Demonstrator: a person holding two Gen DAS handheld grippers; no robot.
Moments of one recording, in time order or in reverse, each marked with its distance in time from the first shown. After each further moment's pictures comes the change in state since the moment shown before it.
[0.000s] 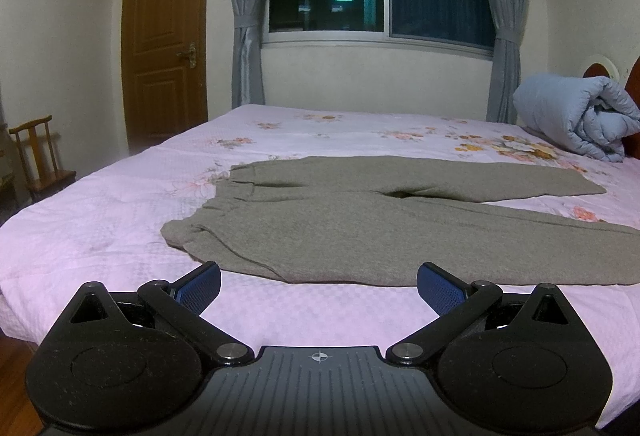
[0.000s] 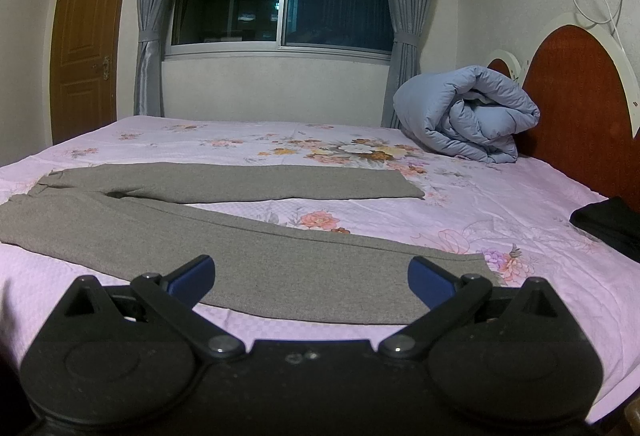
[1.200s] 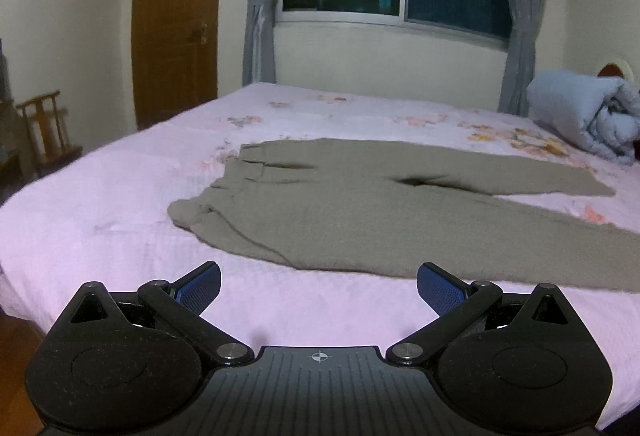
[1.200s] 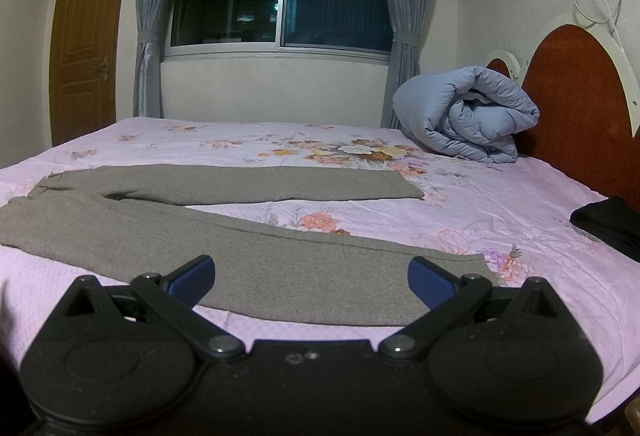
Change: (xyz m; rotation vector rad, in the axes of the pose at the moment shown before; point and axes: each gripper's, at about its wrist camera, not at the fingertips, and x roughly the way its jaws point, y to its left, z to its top) left arm 0.014 0.012 0.007 -0.047 0.063 0.007; right arm -0.001 0.000 0.002 0.006 -0.014 0.010
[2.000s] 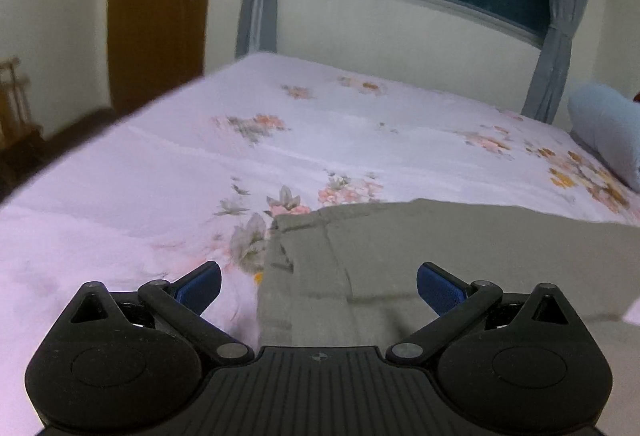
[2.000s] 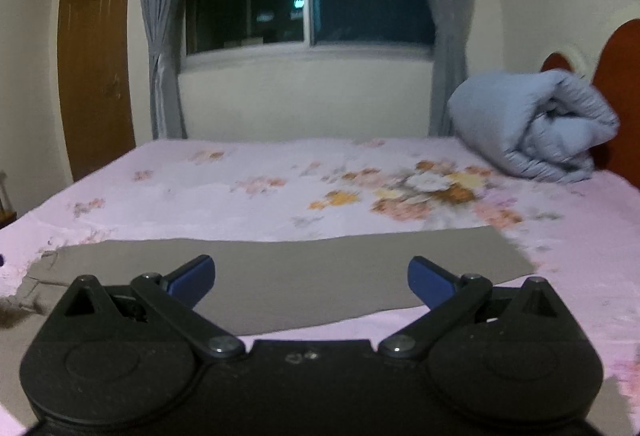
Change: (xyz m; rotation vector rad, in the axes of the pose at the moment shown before) left arm 0.306 0.131 0.150 -0.058 0.140 -0.086; right arm 0.212 0.084 0.126 0.066 0.062 0.113
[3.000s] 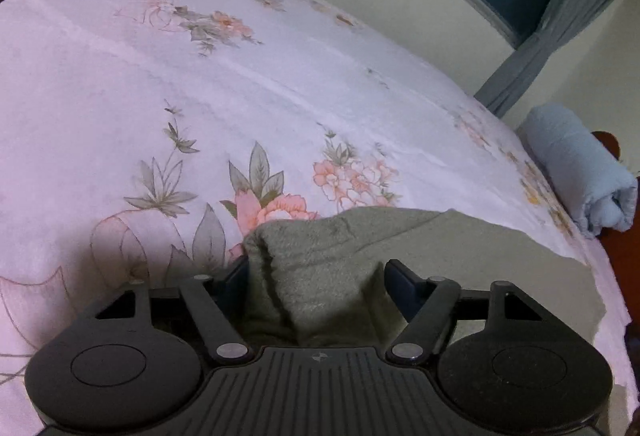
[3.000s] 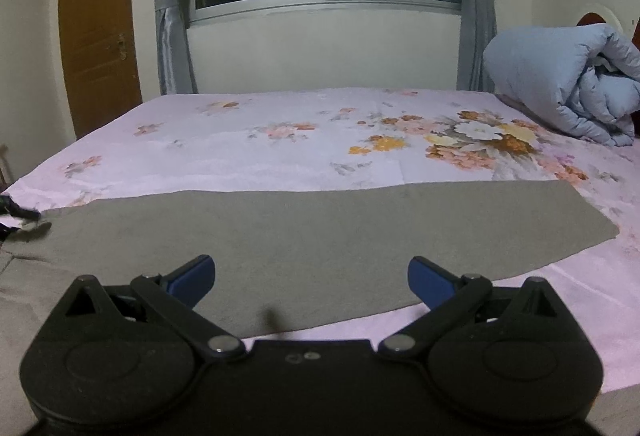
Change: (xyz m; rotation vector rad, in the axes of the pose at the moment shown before) left arm 0.175 0.057 0.011 -0.198 0.232 -0.310; right arm 0.082 0.037 -0.038 -0.012 0.090 0.038
